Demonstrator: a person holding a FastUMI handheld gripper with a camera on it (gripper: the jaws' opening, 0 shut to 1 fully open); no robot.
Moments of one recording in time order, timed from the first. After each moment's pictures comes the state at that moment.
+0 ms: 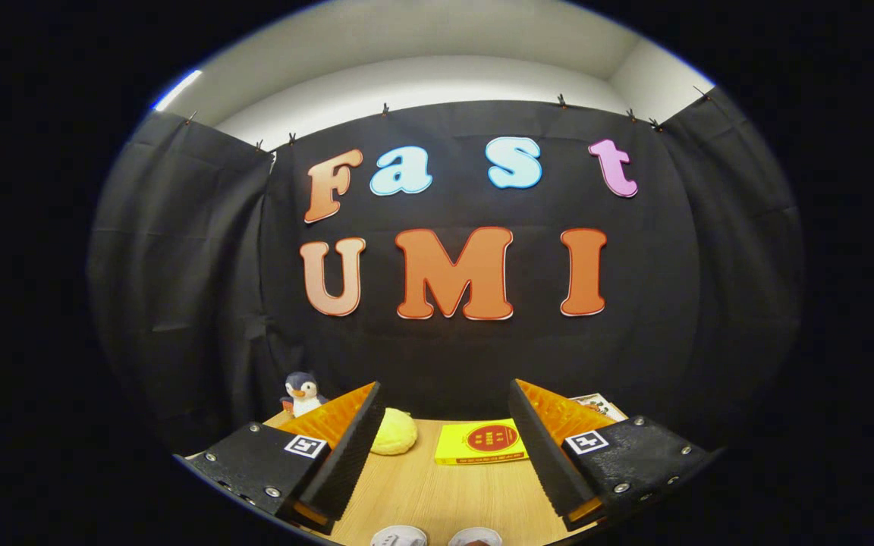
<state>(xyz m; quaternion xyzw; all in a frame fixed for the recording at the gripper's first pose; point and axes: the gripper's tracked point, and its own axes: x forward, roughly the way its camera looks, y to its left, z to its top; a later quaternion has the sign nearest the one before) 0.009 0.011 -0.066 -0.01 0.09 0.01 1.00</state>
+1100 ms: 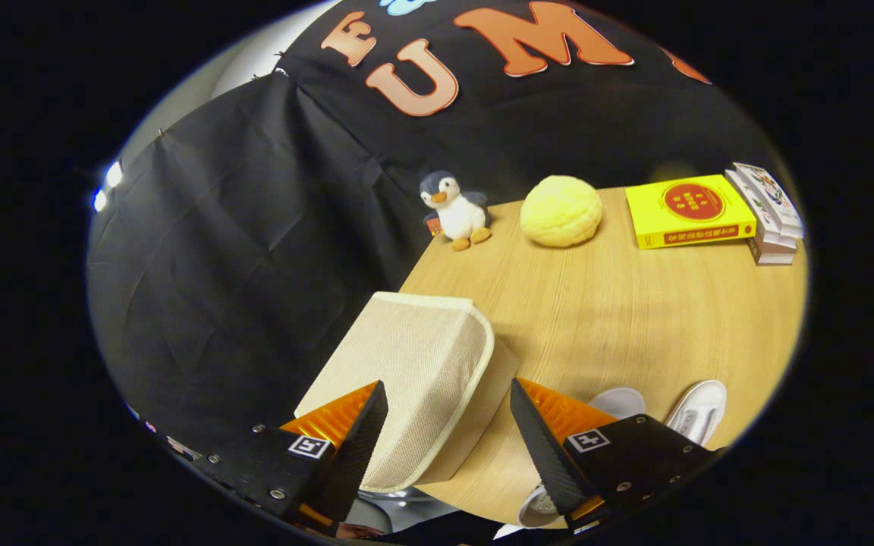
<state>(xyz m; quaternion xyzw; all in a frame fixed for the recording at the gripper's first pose) -0.090 0.202 -0.295 0.17 0.48 0.27 0.82</state>
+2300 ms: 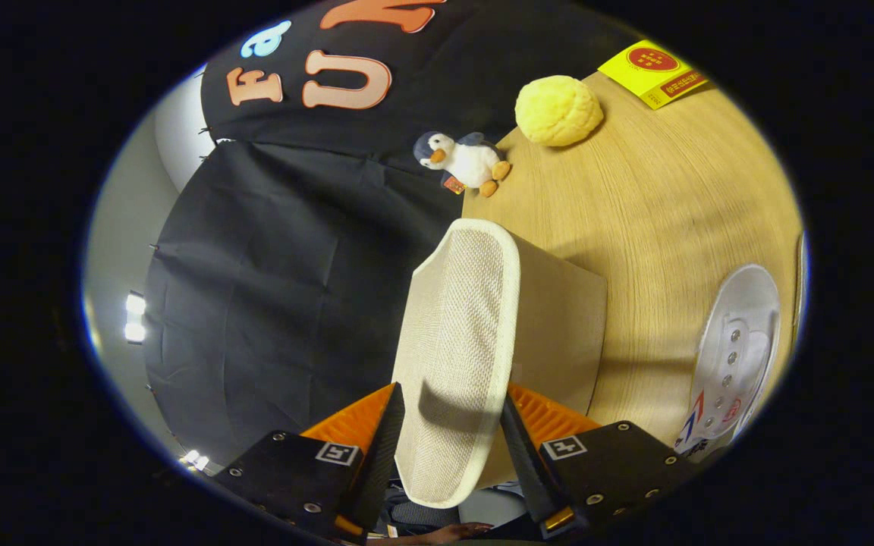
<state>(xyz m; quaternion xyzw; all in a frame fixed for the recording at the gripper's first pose) -0.117 0.248 -0.294 0.39 0.52 0.30 0.70</state>
